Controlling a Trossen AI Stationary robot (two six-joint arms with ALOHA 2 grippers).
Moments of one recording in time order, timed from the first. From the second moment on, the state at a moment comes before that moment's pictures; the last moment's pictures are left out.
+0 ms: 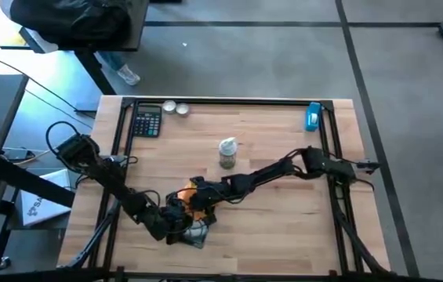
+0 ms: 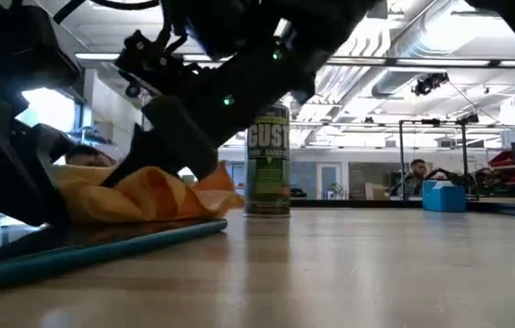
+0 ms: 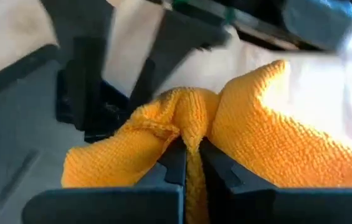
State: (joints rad) left arm -0.75 1.66 0.62 0.11 -0.50 -0.76; right arm 0.19 2.34 1.59 0.00 0.05 -0.21
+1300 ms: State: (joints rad) left arm -0.77 1.66 0.62 0.10 -0.51 -0.81; right arm 0.28 2.31 1.59 -0.30 0.66 0.08
